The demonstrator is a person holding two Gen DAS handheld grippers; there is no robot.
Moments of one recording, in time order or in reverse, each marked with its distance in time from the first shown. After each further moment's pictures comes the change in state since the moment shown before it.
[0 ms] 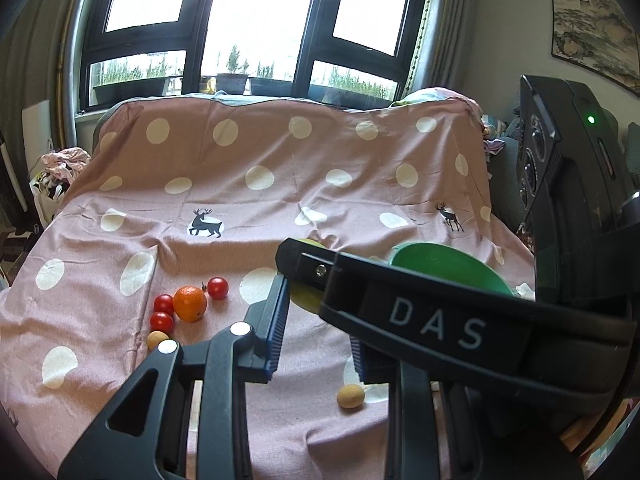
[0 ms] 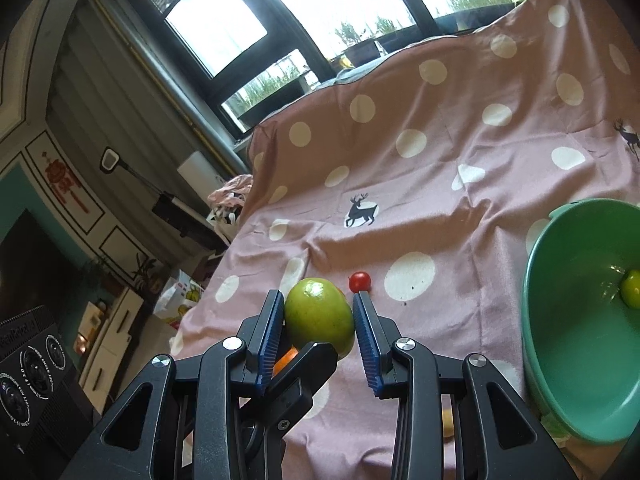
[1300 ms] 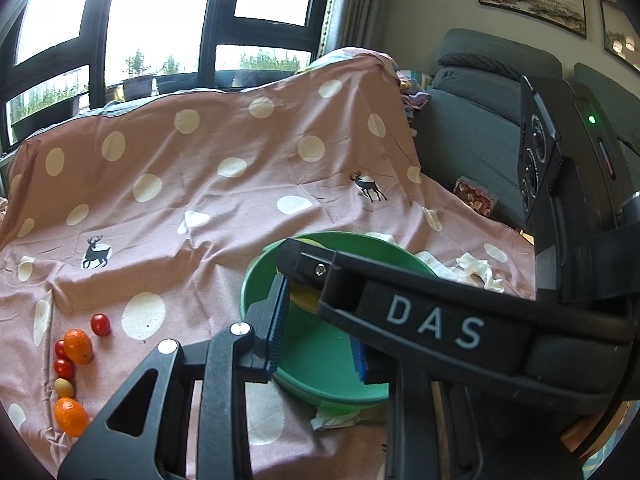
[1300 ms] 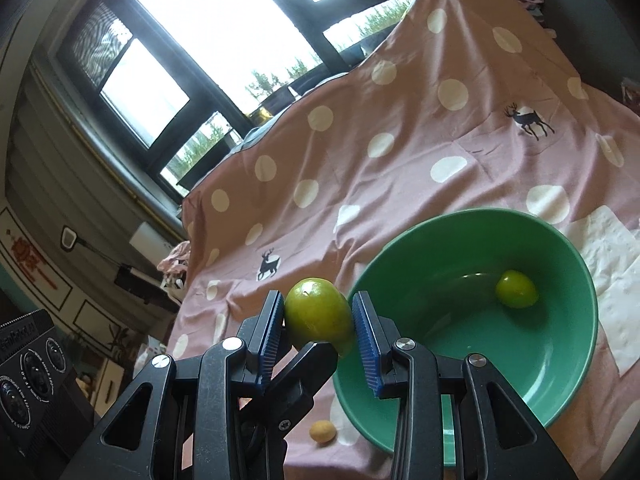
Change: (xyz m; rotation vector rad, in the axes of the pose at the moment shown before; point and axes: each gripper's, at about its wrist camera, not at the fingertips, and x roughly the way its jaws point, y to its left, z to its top) left arm 0.058 -0.112 0.010 0.189 0.100 -0.211; right arm -0.076 -0.102 0.009 0.207 -0.149 -0.151
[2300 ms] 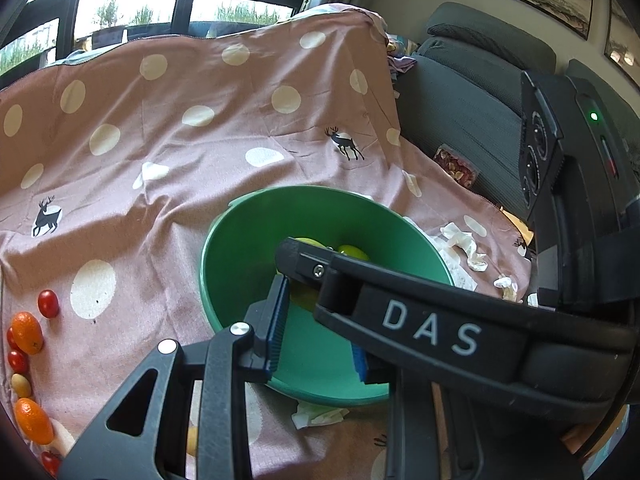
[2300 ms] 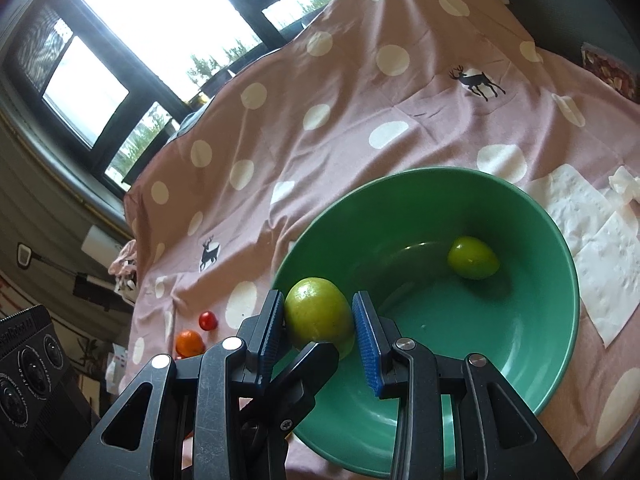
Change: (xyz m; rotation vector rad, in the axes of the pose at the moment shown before) left arm 0.046 0.019 -0.010 -0.058 0.152 -0.150; right arm 0.022 -0.028 -0.005 0.093 0.084 -0.182
